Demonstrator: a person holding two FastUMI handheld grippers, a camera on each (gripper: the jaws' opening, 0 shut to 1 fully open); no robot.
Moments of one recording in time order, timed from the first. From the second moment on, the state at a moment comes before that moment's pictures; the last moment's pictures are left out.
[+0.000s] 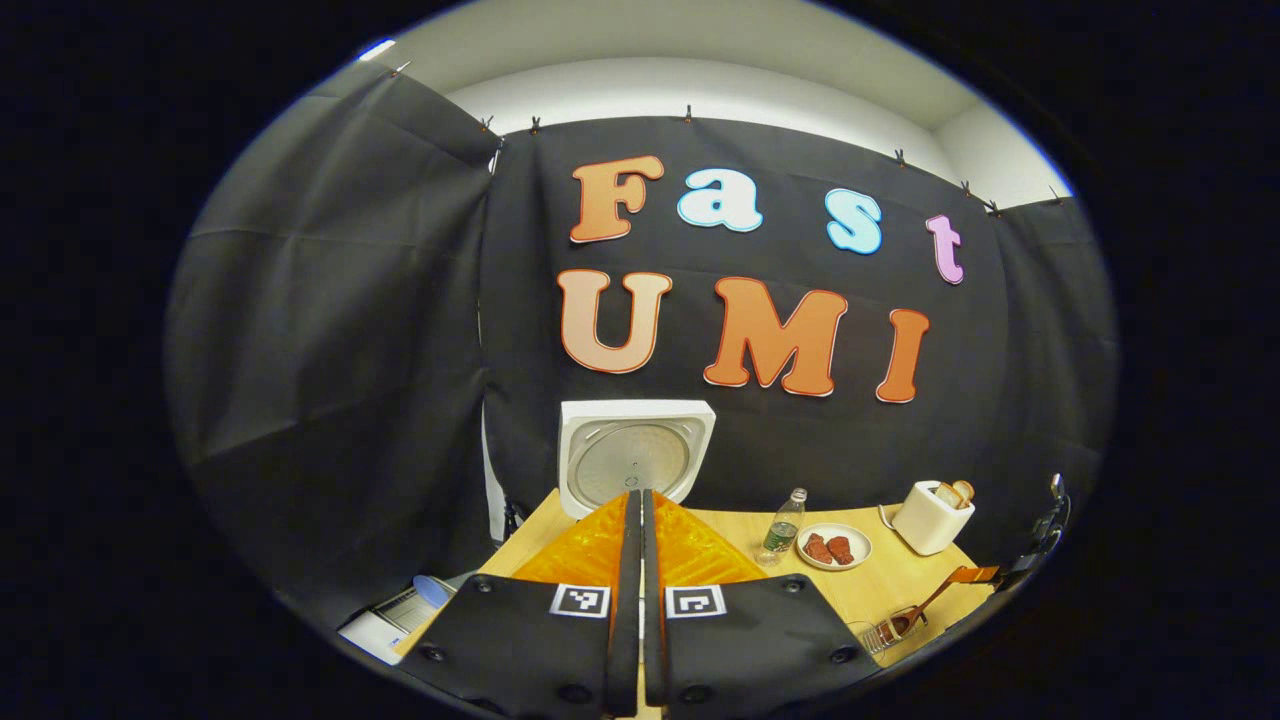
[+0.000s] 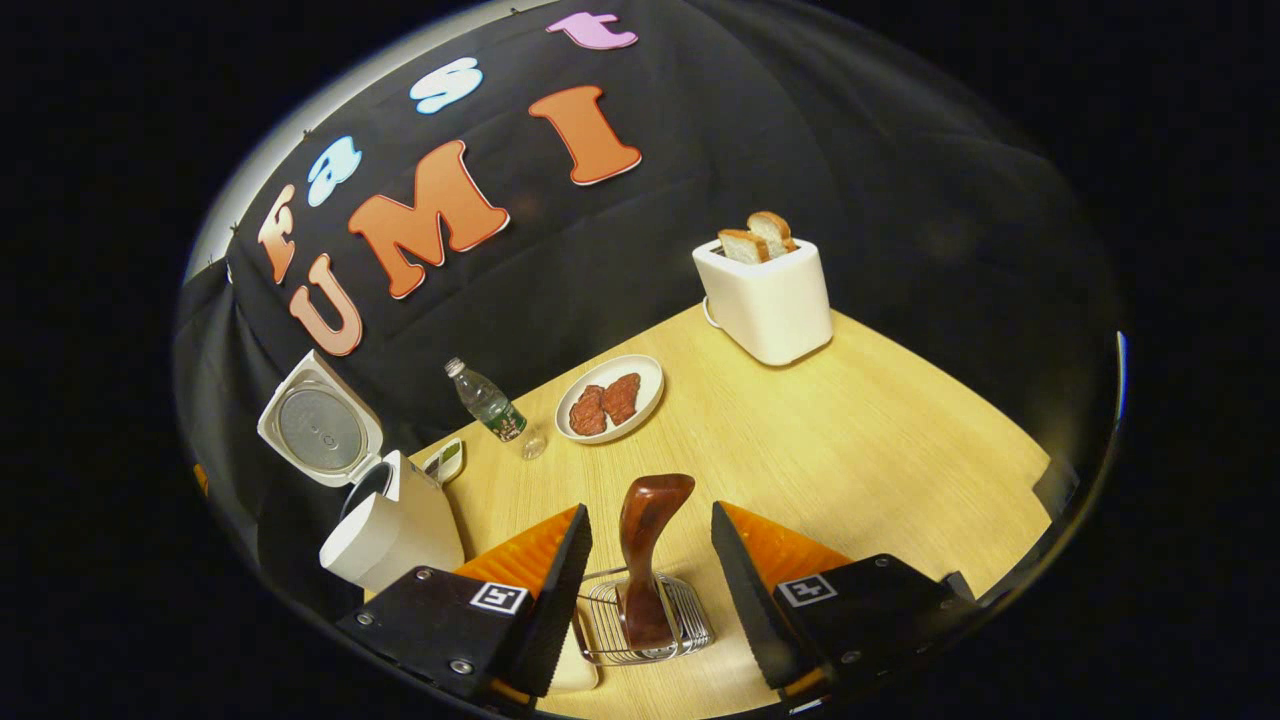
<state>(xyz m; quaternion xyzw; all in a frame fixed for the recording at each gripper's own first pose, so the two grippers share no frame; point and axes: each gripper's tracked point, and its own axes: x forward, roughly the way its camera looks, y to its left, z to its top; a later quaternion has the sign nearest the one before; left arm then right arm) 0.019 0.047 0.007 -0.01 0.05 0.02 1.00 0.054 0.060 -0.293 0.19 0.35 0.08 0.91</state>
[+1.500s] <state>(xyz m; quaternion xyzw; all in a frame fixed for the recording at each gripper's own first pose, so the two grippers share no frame) 0.029 0.058 -0.005 -0.02 0.06 -0.04 1.00 0.014 0.149 -0.144 0.13 0.20 0.12 0.96</state>
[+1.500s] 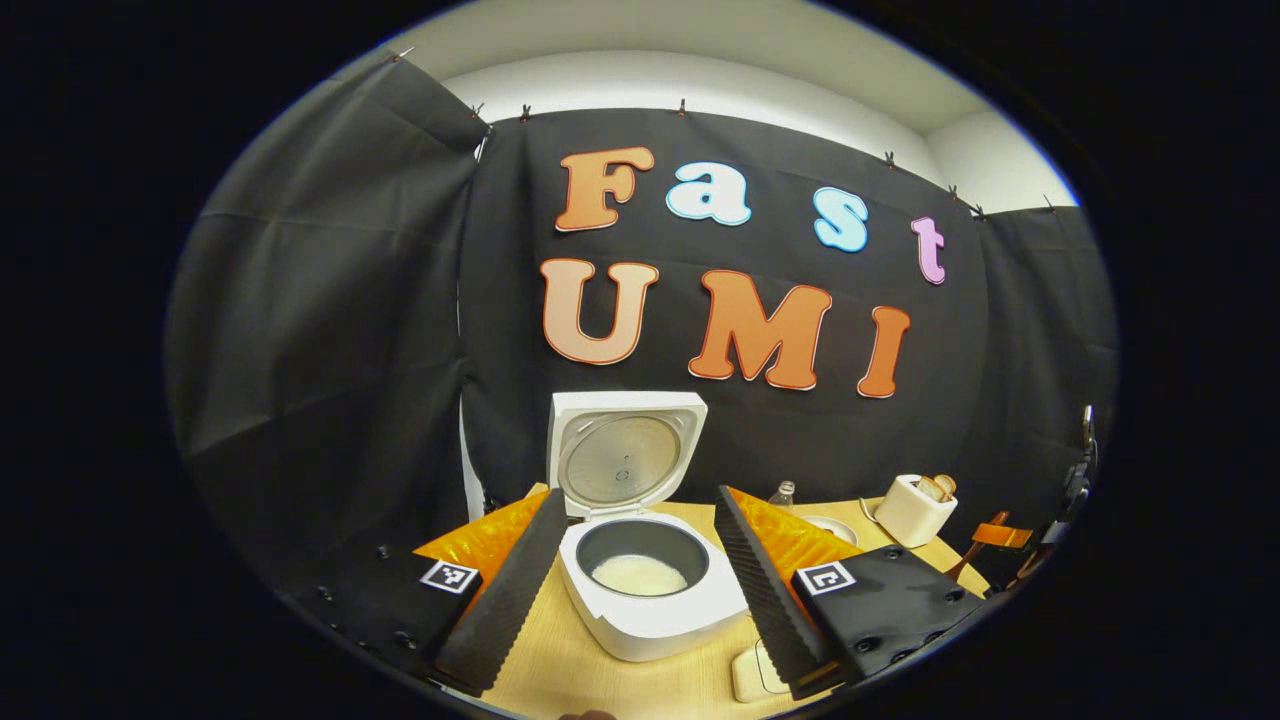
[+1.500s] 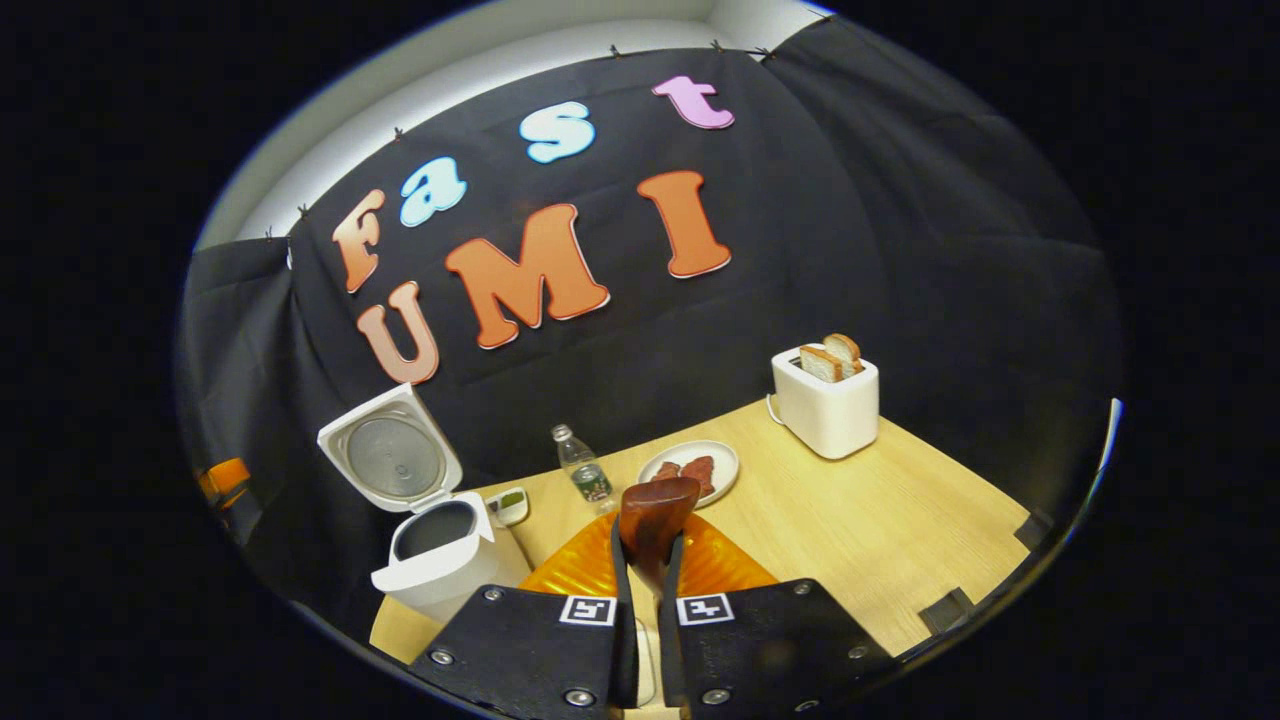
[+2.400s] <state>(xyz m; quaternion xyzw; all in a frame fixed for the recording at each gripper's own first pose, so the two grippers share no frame) 0.024 0.085 -0.014 0.00 0.07 -0.03 1.00 -0.047 0.235 -0.281 -0.02 0.27 0.15 0.95</state>
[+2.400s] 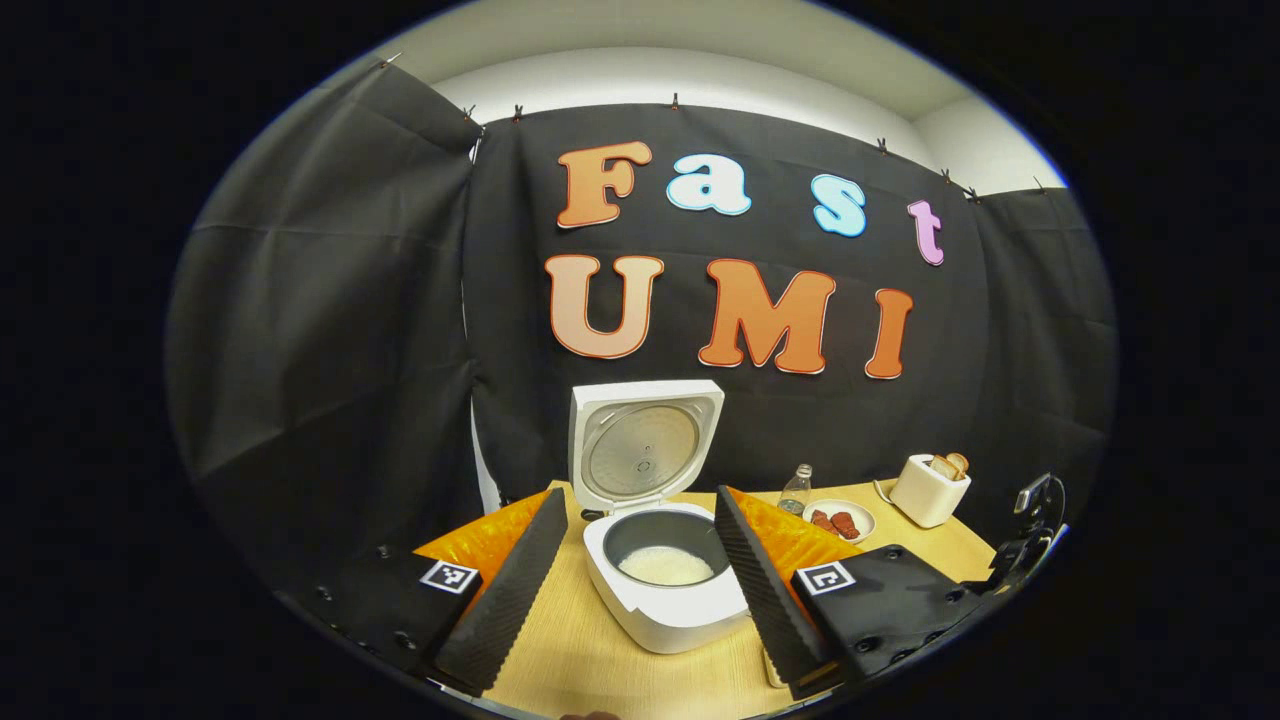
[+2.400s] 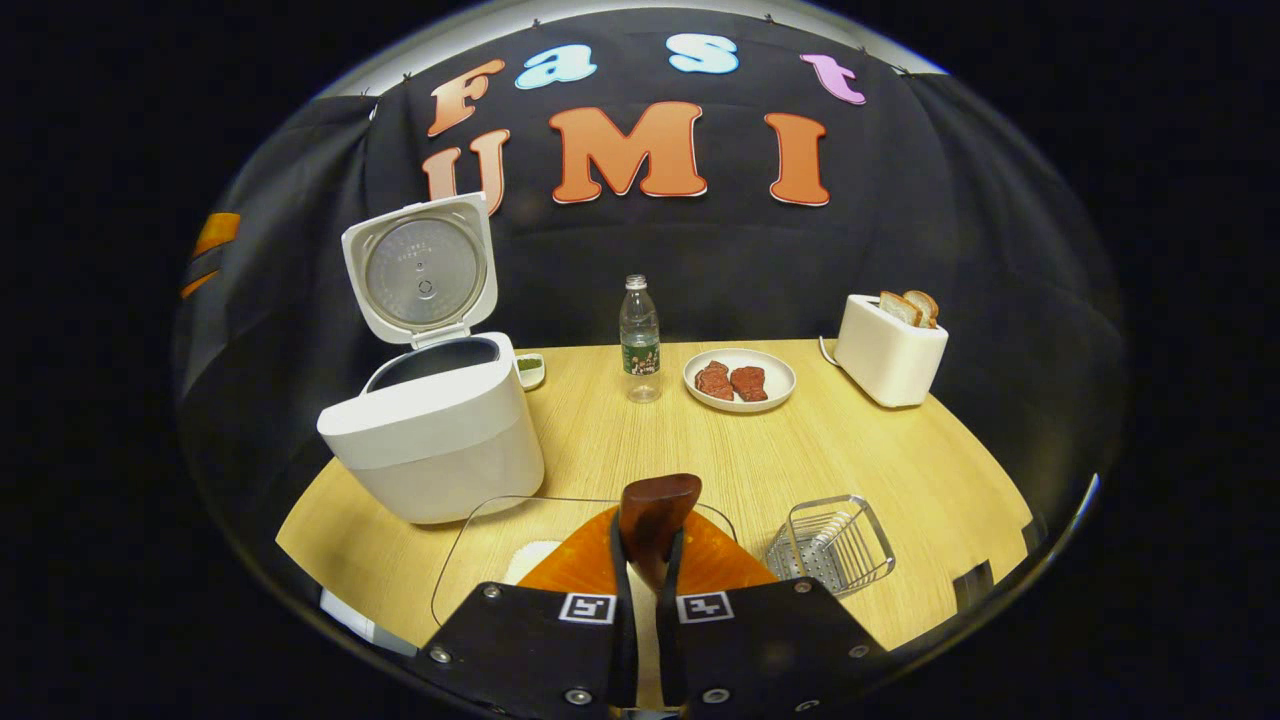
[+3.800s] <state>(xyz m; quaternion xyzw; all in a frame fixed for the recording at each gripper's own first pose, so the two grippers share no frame) 0.023 0.098 -0.034 -0.05 0.10 -0.02 0.99 -0.033 0.292 -0.314 0.39 0.37 0.12 0.83</state>
